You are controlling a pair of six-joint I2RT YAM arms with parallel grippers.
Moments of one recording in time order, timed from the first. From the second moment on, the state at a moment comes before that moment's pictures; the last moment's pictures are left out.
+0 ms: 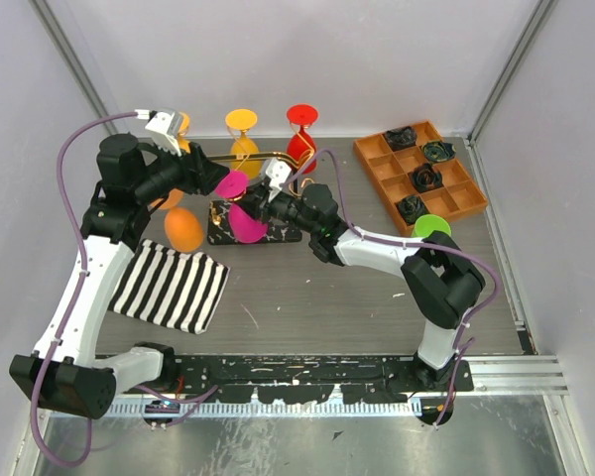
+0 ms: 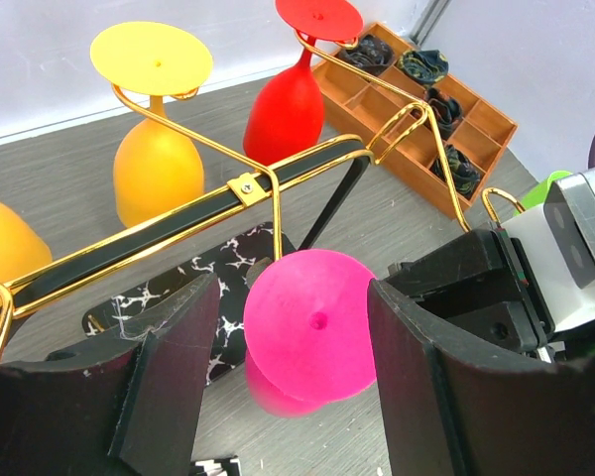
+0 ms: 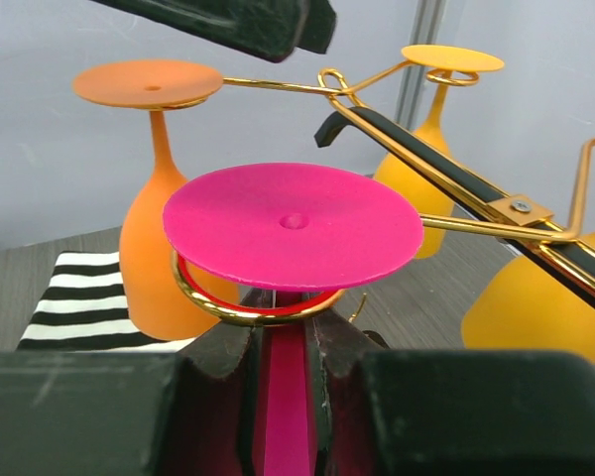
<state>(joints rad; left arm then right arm) -0.19 1.16 1.27 -0.32 0.47 -0.16 0.80 1.78 1.12 0.87 -0.35 0.01</state>
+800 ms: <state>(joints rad) -0.19 1.17 1.27 -0.32 0.46 -0.16 0.82 1.78 1.06 0.97 -0.42 0.04</state>
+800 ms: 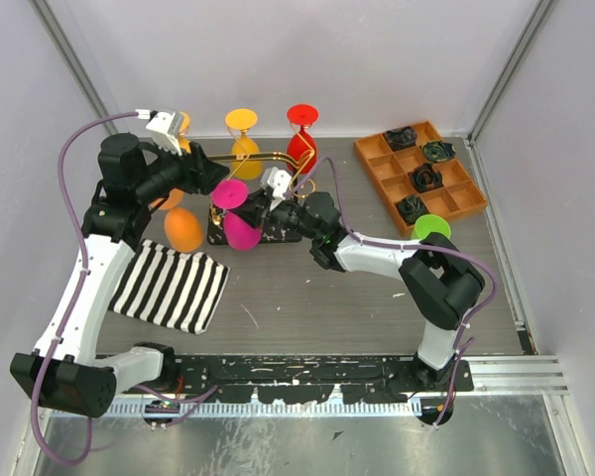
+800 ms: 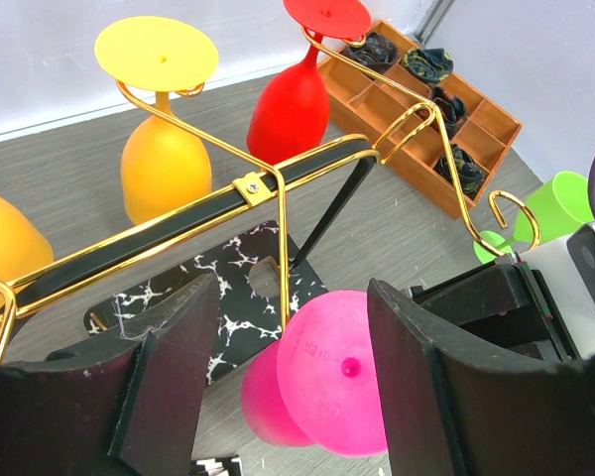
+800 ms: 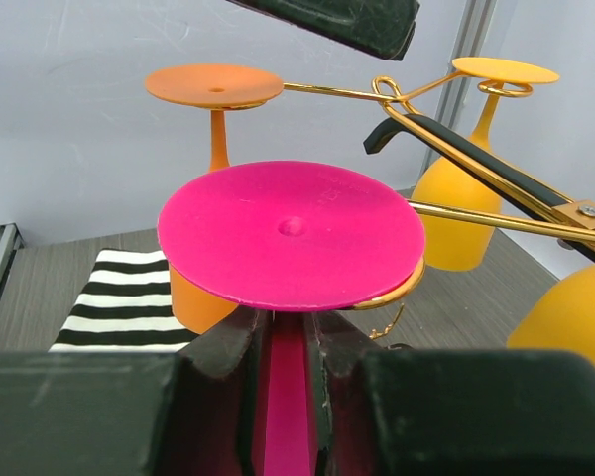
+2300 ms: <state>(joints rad) -0.19 1.17 1.30 -0.35 0.45 -0.19 0.82 1.63 0.98 0.90 -0.23 0.03</state>
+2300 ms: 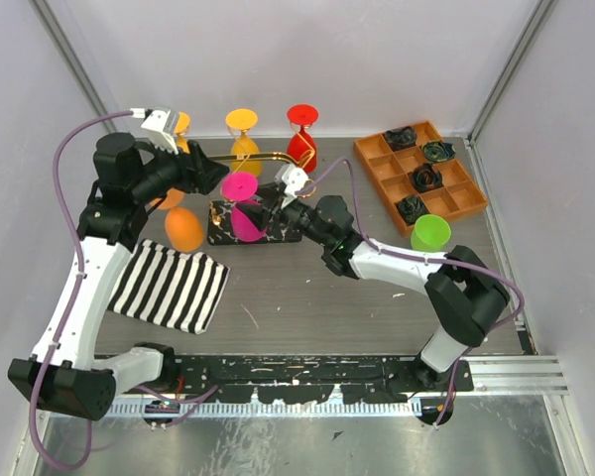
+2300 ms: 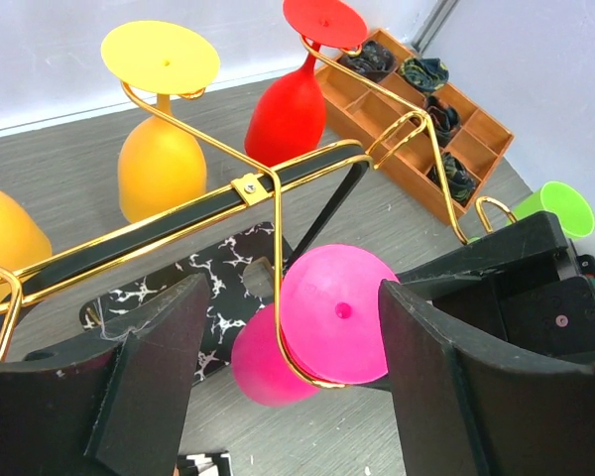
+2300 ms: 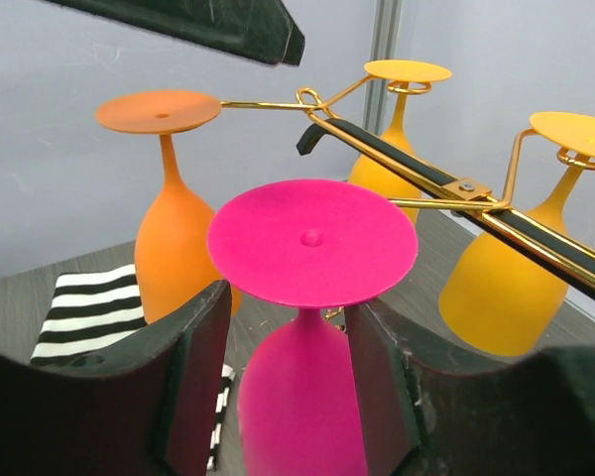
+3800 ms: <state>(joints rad) -0.19 0.50 0.88 -0.60 0.20 -0.18 0.82 1.05 0.70 -0.36 0.51 0.63</state>
